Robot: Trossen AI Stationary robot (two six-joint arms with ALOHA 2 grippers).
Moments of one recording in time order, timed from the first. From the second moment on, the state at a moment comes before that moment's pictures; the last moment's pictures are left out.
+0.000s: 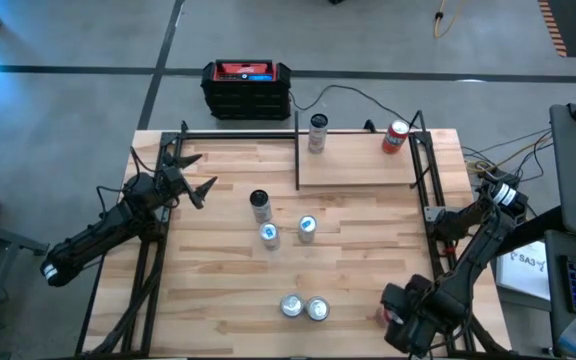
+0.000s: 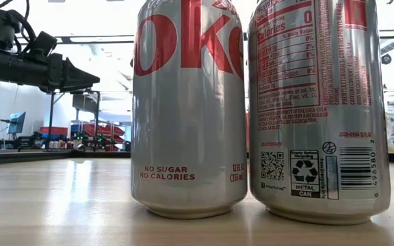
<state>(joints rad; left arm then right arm) 0.63 0.02 0.03 0.01 -0.02 0.12 0.94 1.64 1.28 -1.05 0.01 1.51</state>
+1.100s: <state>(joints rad) 0.63 0.02 0.03 0.01 -0.02 0.12 0.90 1.63 1.29 -1.15 0.02 0.75</state>
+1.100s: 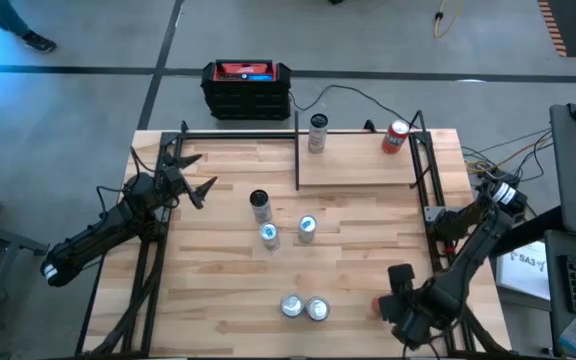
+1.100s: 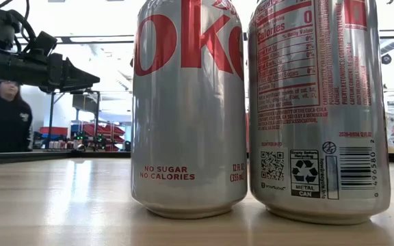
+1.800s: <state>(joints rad) 0.63 0.02 0.03 0.01 -0.02 0.12 0.75 1.63 1.28 -1.14 -0.05 0.69</state>
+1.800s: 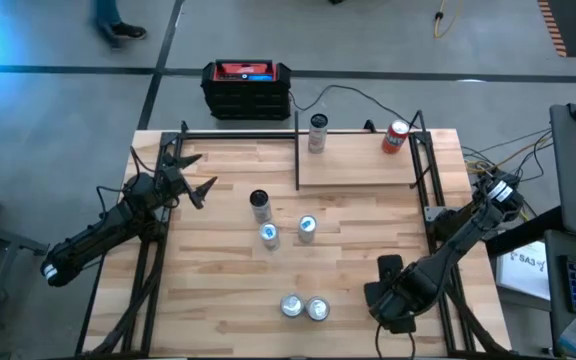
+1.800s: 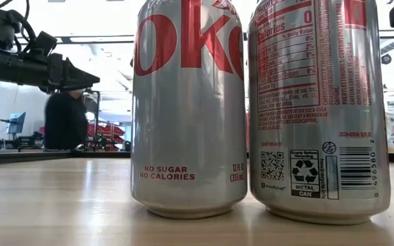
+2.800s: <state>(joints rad) 0.63 0.02 0.03 0.01 -0.02 0.12 0.75 1.64 1.28 -1.19 -0.05 2.39</state>
